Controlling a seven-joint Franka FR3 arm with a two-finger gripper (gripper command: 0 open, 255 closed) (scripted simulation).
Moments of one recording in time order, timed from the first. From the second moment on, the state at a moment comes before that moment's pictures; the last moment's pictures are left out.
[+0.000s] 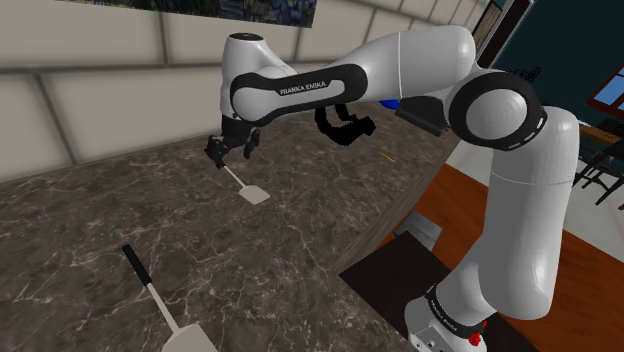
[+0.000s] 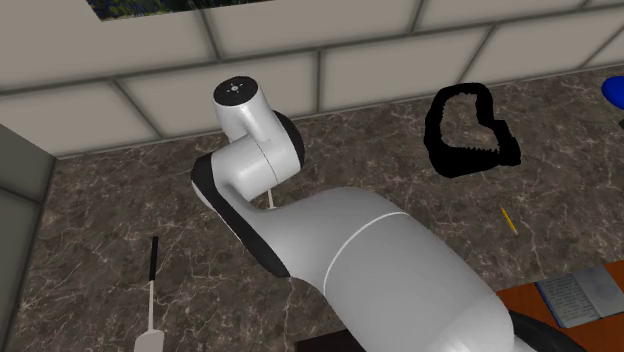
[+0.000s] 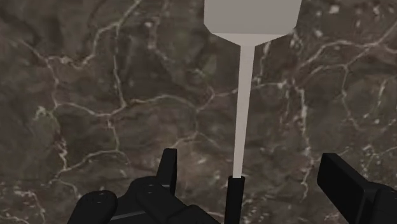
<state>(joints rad) 0.28 0.48 0.25 -1.58 -0.16 2.11 0.39</state>
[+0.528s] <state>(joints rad) 0.28 0.52 0.24 -1.60 -0.17 2.17 0.40</state>
